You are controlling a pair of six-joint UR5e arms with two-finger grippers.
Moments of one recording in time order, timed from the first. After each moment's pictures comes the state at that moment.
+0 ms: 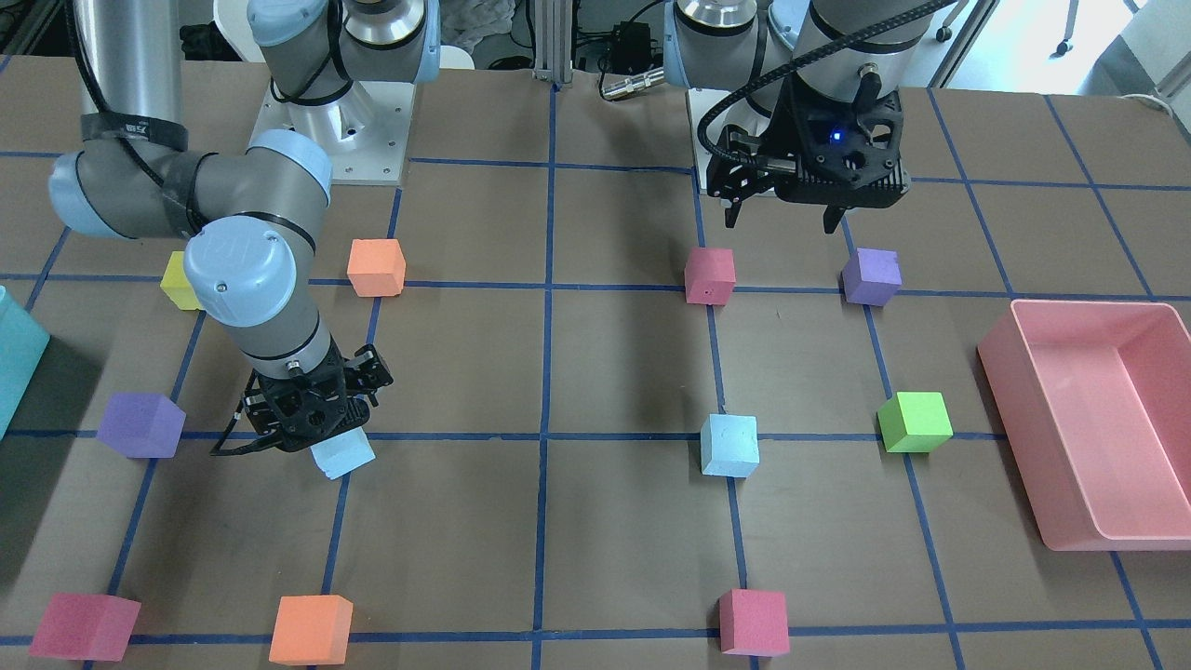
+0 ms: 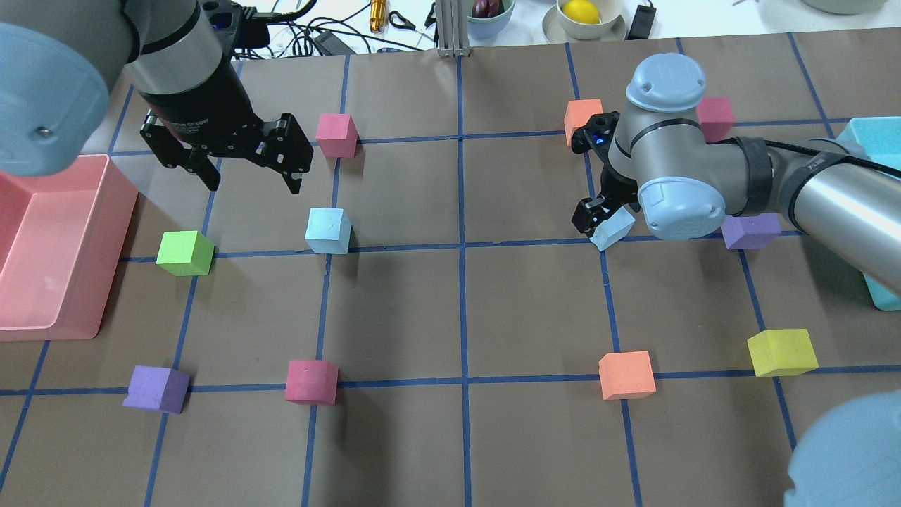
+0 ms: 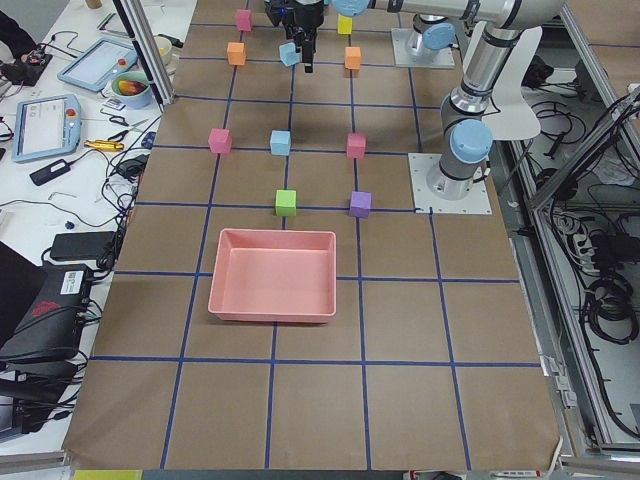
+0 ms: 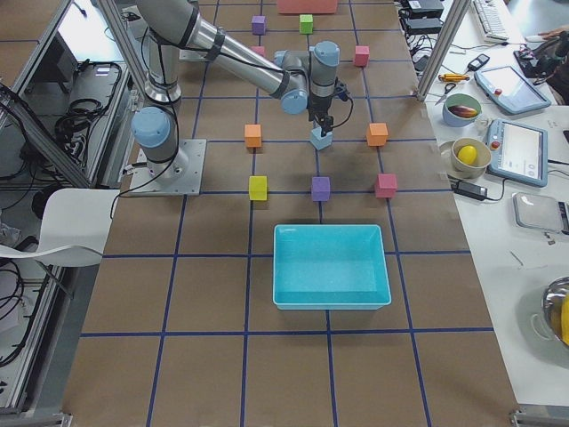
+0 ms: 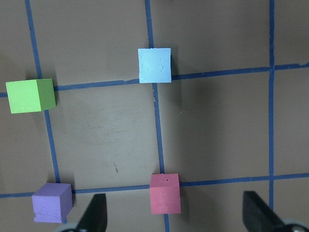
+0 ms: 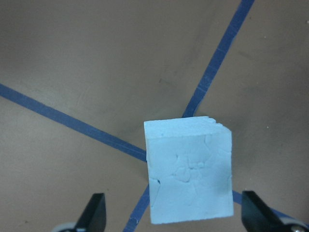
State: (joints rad) left arm -1.64 -1.57 -1.54 -1.63 1.61 0.00; right arm 1.57 -1.23 1.87 -2.22 -1.61 -0.46
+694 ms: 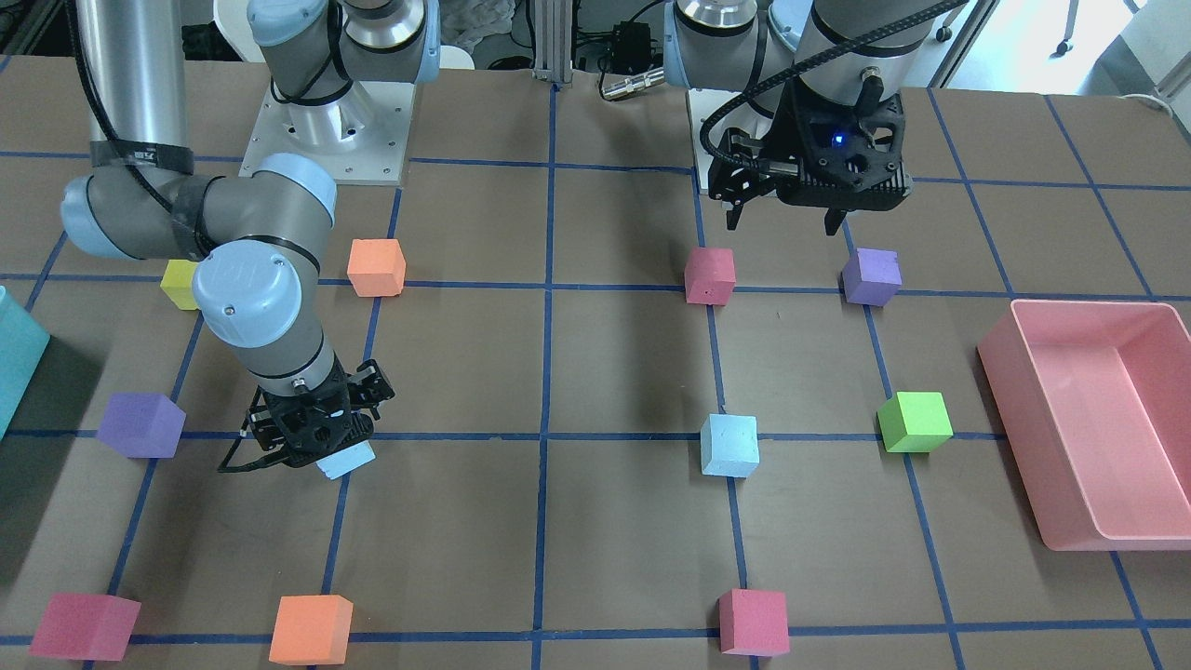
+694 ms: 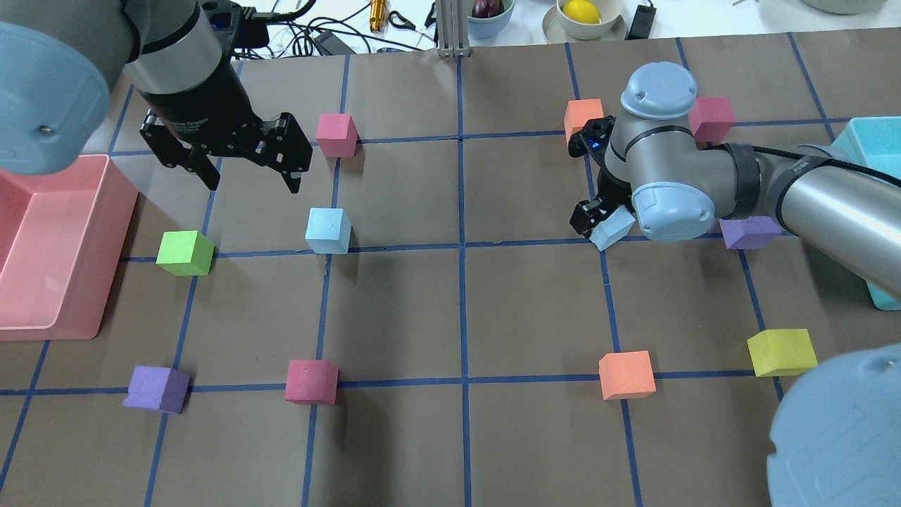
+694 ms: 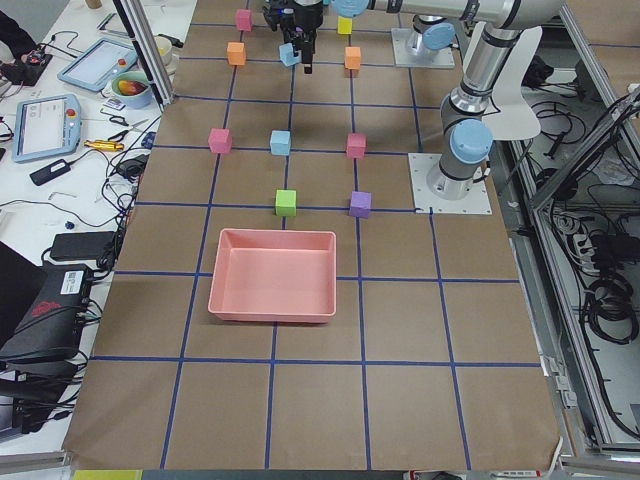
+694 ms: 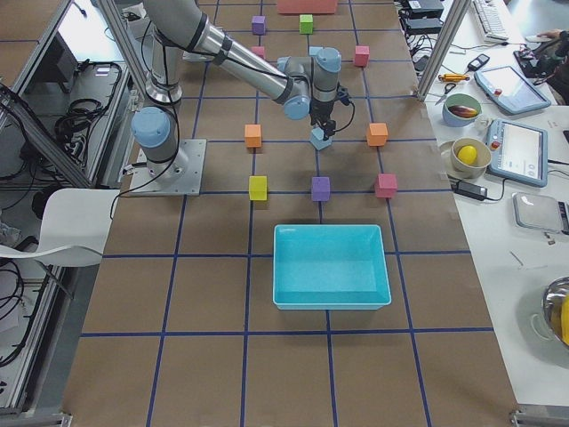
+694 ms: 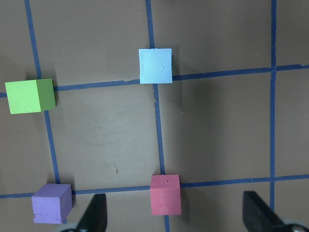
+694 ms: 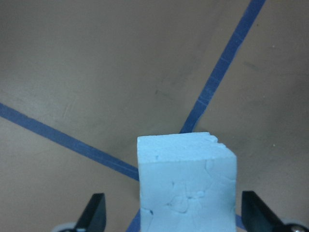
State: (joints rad) left arm -1.64 -1.57 -1.54 -1.63 1.61 0.00; right arm 1.57 -1.18 1.87 -2.27 -1.61 -0.49
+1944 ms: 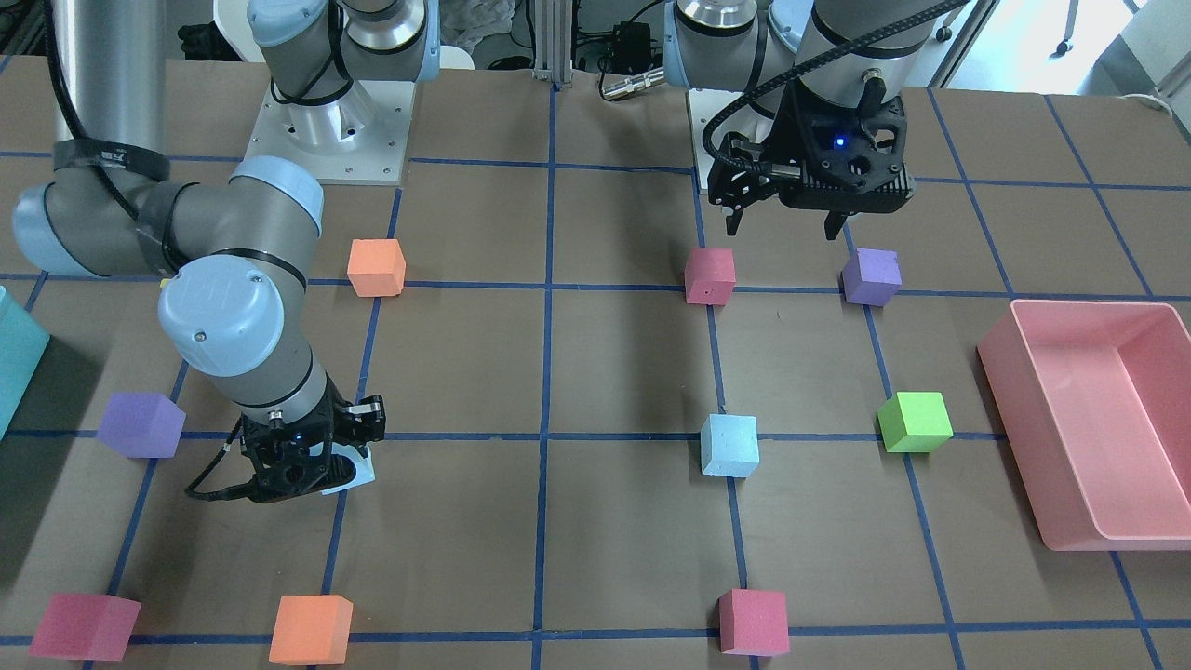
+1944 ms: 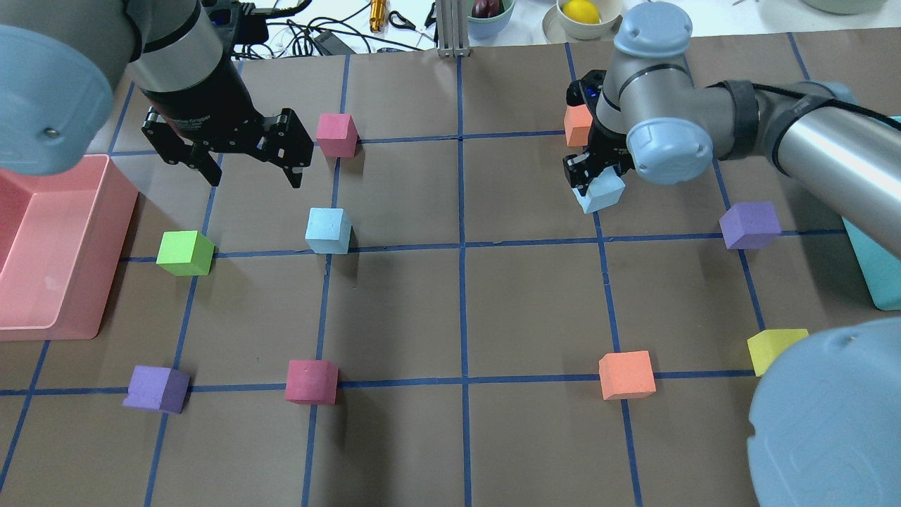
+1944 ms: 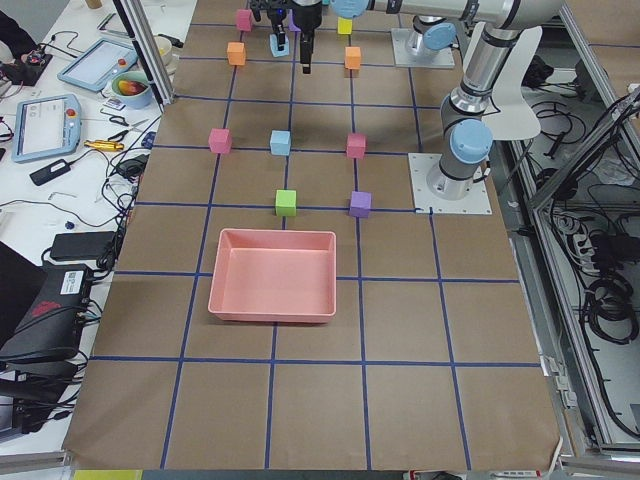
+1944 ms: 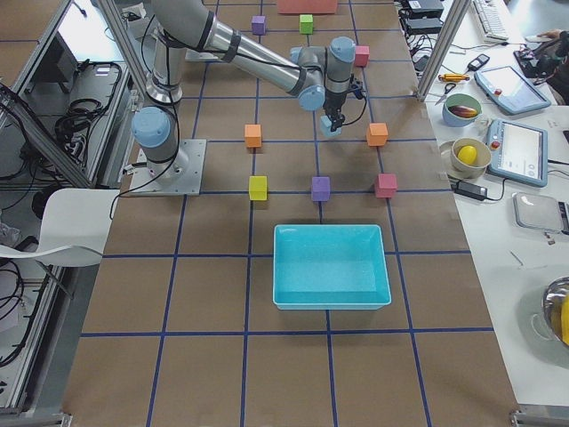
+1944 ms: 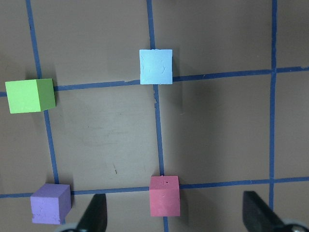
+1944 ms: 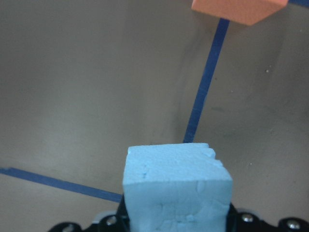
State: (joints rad) left arm -1.64 -1.57 -1.54 -1.60 1.60 -0.01; right arm 1.60 -1.14 1.61 -2.04 -1.57 -0.20
